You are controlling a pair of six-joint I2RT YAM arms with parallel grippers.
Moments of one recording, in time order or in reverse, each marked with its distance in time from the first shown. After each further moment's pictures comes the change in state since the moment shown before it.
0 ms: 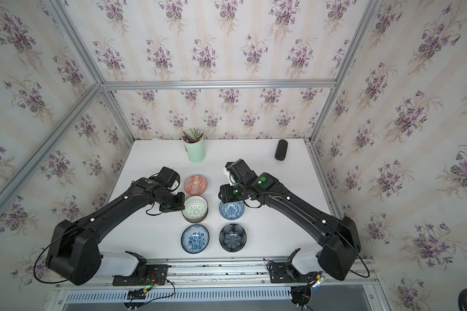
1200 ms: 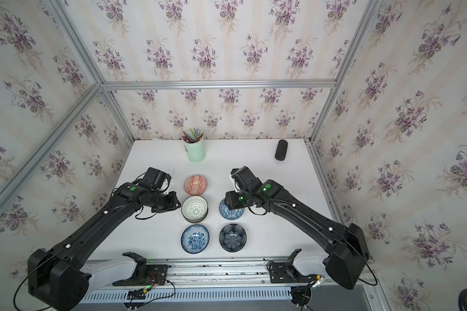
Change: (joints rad) left arm 0.032 -0.257 -0.027 -0.084 0.032 -0.020; right arm 0.000 -0.119 -0.179 -0.004 0.050 0.023
